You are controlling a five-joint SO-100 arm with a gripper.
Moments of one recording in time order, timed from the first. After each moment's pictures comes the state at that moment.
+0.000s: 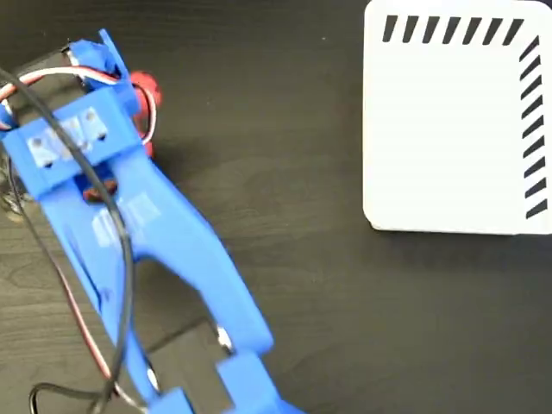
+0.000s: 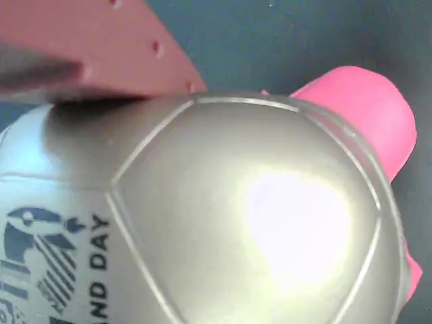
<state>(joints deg) -19.5 72.1 67.6 87.5 -10.2</state>
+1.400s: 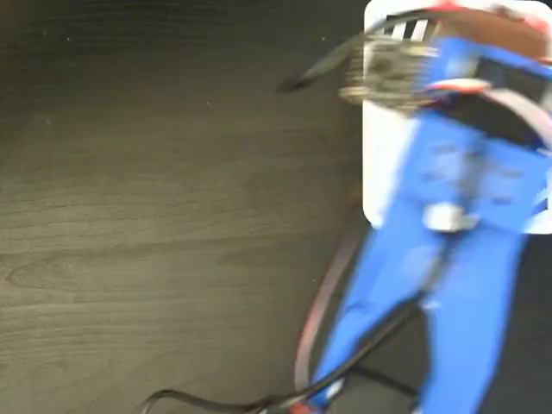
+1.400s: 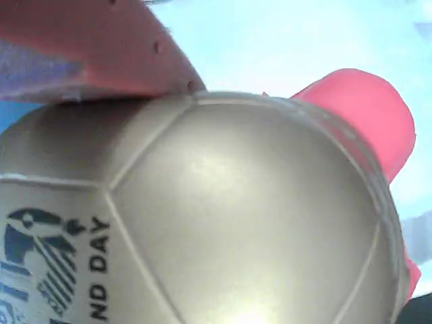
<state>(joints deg) 34.5 82.2 59.0 93.9 -3.8</state>
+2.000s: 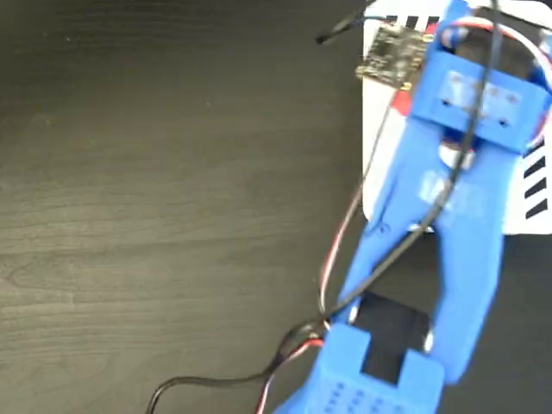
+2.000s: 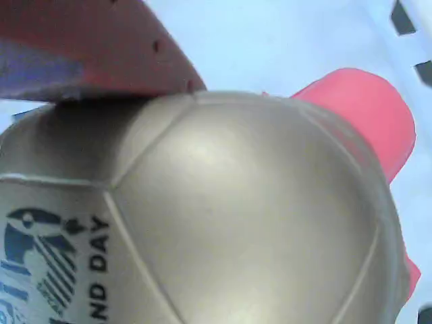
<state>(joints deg) 30.9 65.0 57.0 90.3 0.7</state>
